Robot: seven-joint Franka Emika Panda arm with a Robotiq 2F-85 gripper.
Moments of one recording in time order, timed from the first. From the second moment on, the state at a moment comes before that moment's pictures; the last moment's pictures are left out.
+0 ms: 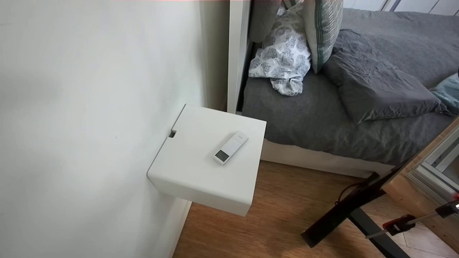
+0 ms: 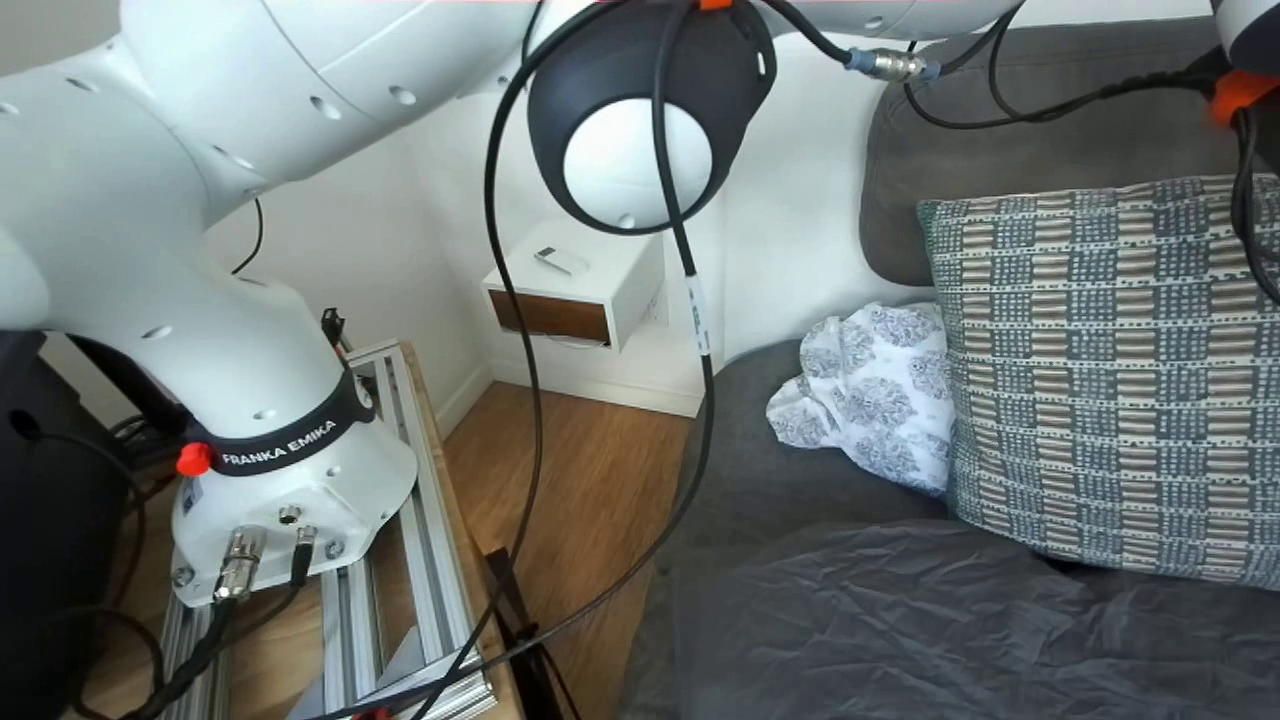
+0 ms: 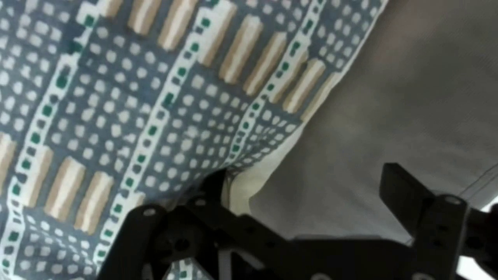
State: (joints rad) arm -0.51 1.23 0.28 -0.52 0.38 2.21 -0.30
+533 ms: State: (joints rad) arm -0.48 1.24 0.23 -0.52 0.36 2.11 -0.22
